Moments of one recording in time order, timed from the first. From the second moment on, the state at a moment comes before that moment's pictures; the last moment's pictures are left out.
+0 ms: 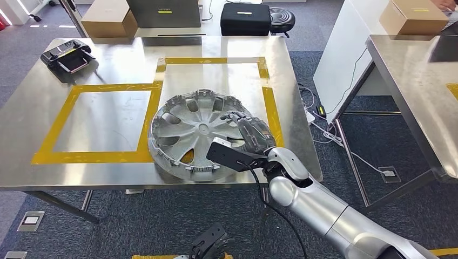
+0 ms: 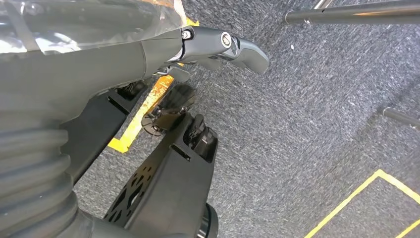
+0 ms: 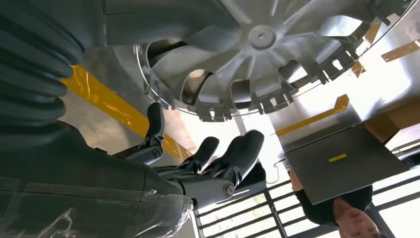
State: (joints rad) left arm -0.20 0.01 -1.10 -0.32 0.70 0.15 -0.17; right arm -0.88 0.06 1.11 -0.59 0.31 -0.29 0.00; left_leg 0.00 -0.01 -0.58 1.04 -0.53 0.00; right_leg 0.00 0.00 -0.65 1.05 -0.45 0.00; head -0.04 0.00
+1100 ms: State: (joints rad) left arm -0.19 0.01 -1.10 -0.32 0.73 0.14 -0.19; right arm -0.88 0.05 1.11 -0.59 0.30 -0.30 0.00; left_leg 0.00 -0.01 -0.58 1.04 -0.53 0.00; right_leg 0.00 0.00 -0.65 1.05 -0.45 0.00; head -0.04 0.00
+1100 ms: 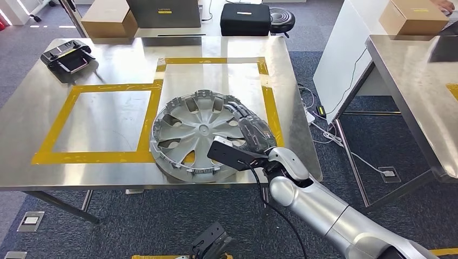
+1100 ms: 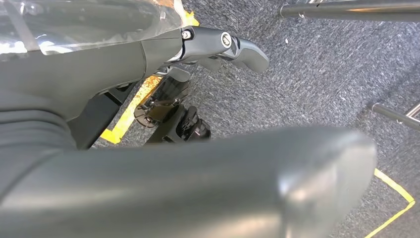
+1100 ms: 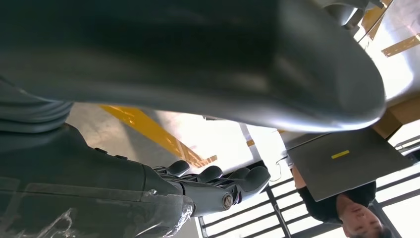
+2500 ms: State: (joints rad) left arm -0.19 0.01 -1.10 -0.32 0.74 0.13 -0.20; right arm -0.82 -0.19 0.96 -1.27 0.37 -0.42 0.11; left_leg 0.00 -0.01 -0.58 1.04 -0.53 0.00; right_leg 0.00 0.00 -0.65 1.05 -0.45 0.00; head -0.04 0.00
